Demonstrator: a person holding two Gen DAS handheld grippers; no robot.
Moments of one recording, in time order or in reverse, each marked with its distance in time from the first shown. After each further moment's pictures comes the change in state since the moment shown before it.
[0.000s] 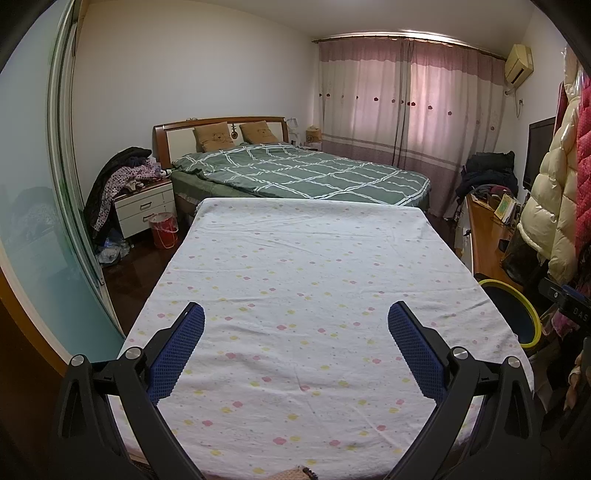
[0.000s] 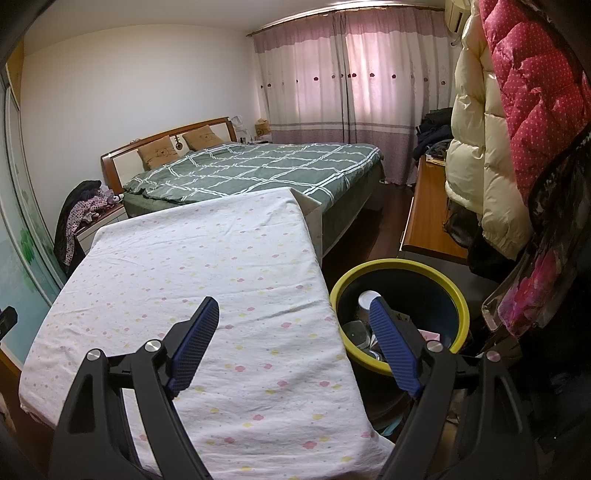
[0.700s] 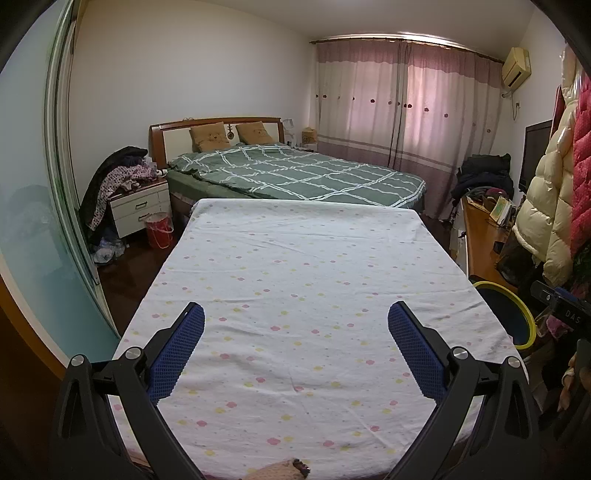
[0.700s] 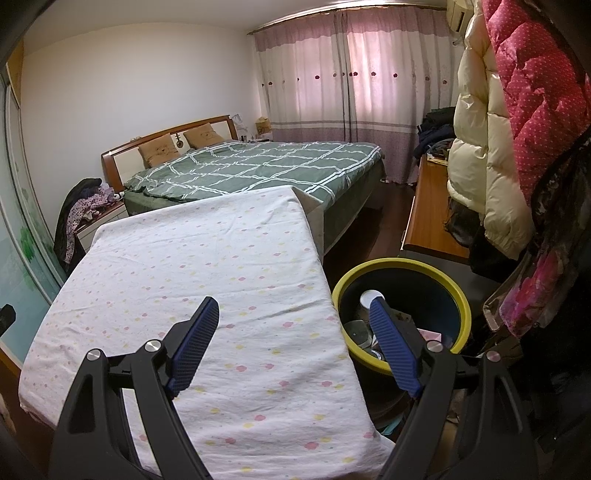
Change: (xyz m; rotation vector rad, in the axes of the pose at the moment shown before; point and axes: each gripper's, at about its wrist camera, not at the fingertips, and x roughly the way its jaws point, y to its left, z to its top) left arm 0.002 -0.005 -0.002 -0.002 -0.004 -0.022; right arm 0.003 0.002 -0.003 -0.003 0.007 0.001
